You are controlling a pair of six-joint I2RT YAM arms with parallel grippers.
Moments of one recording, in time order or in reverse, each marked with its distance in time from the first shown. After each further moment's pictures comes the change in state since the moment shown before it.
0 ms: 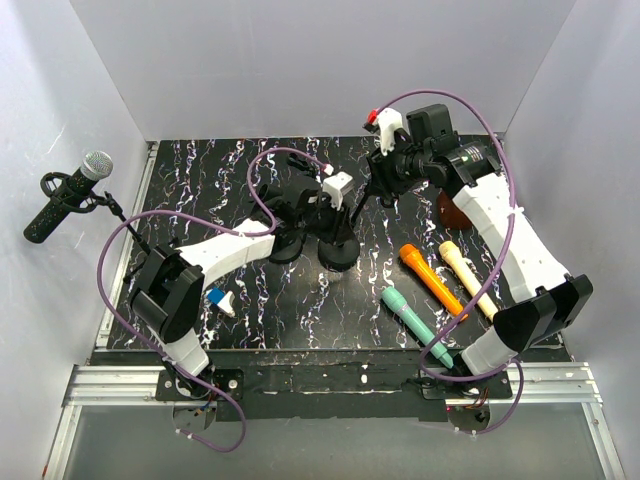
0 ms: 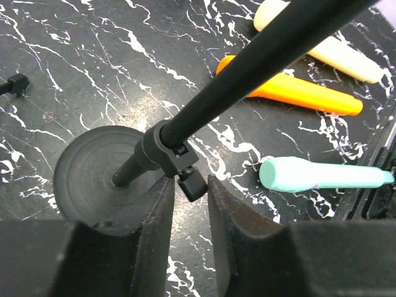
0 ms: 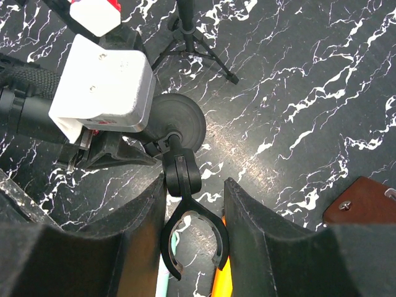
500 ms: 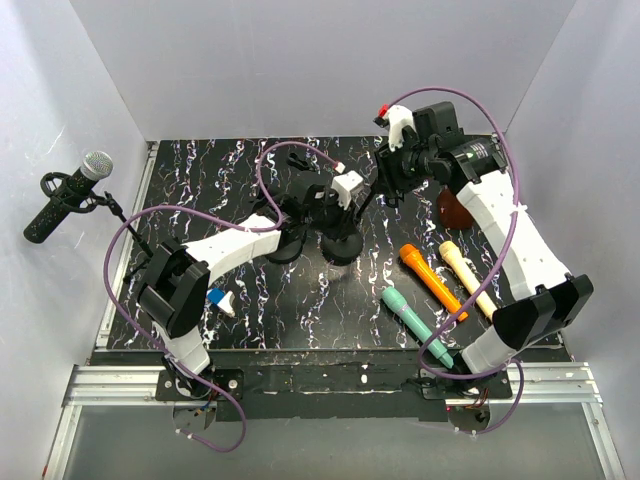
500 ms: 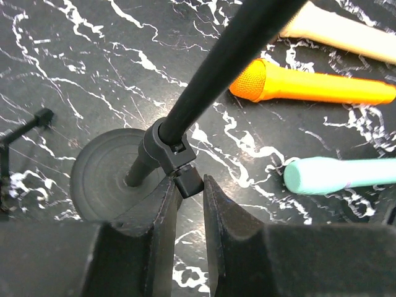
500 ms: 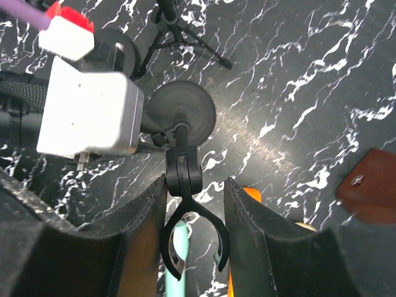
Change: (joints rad) left arm -0.009 0.047 0.072 -0.031 -0.033 0.107; right arm -0.029 0.003 0.006 -0.010 0.016 0.079
